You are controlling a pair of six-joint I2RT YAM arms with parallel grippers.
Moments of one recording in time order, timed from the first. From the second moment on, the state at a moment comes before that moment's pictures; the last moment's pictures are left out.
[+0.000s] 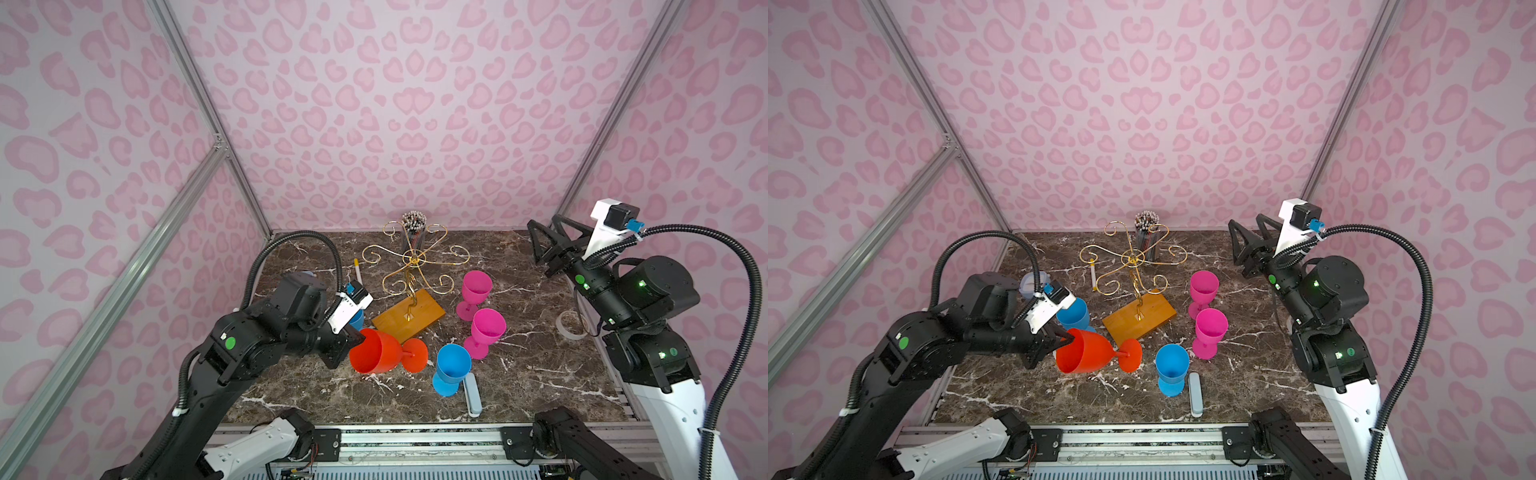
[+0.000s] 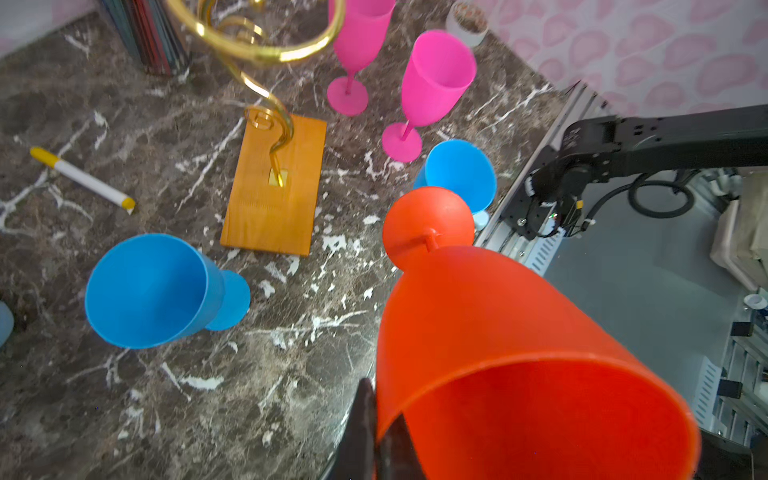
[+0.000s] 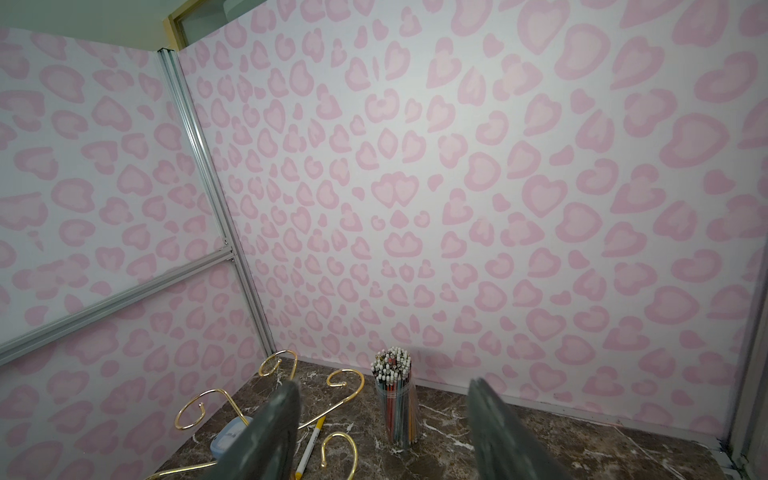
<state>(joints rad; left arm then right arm) -0.66 1.02 1.45 -1.38 0.27 0.02 0.24 0.85 1.29 -0.29 -0.16 0.22</state>
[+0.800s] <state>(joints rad) -0.71 1.16 1.29 -1.41 0.08 -0.24 0.23 0.84 1.25 -0.30 -0.15 0.22</state>
